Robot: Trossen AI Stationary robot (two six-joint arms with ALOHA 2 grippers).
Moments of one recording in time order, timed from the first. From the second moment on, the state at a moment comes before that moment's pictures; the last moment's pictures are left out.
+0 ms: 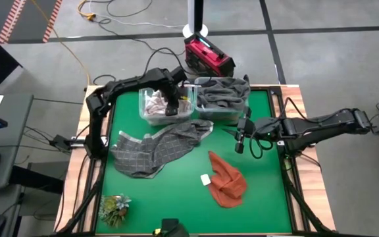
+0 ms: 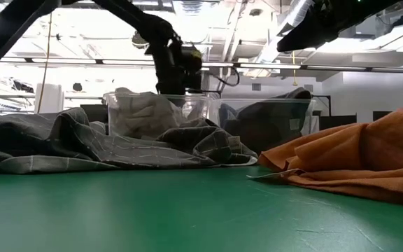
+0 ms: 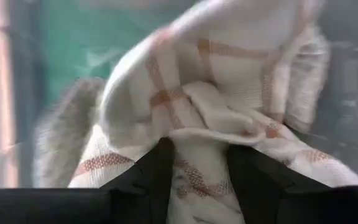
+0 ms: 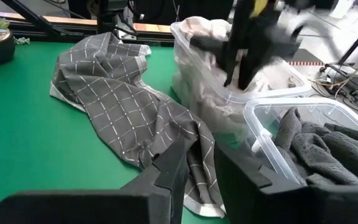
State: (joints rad) left arm 0.59 1.99 1.73 -1.00 0.13 0.57; right arm 0.10 0.93 0.67 -0.13 0.42 -0.03
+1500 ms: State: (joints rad) left arm -0.12 1.68 1.20 -1.17 -0.12 0.18; right arm 0.10 0.93 0.67 -0.12 0.42 -0.03
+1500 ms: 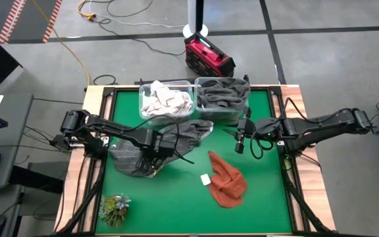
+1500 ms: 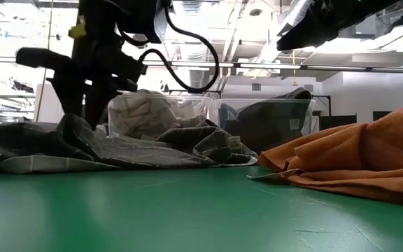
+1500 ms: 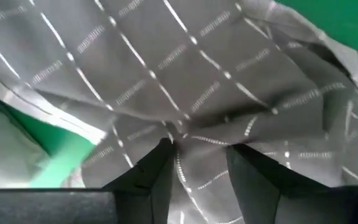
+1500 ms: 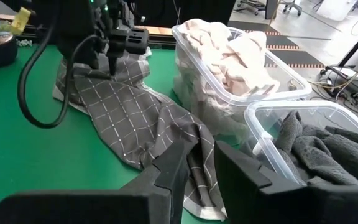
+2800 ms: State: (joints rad) left arm 0.17 1.26 1.18 -0.21 -0.04 0.71; right arm 0.14 1.33 0.91 0.40 0.45 -0.42
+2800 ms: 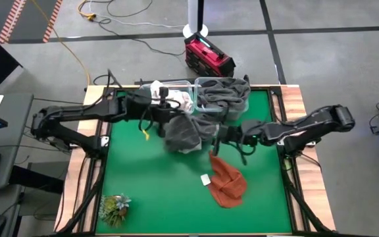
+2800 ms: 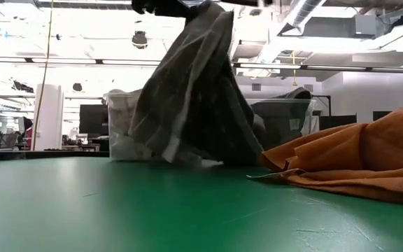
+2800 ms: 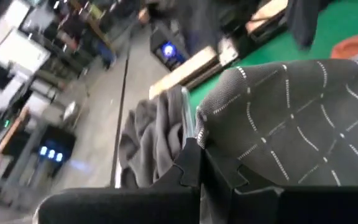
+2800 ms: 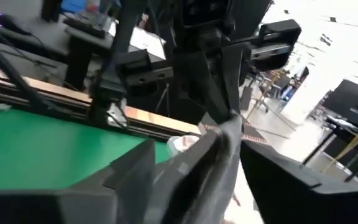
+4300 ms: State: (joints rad) left arm 0.15 1.10 1.20 0.03 -0.18 0.47; right arm -0.05 1.33 1.14 0.19 0.43 -0.46
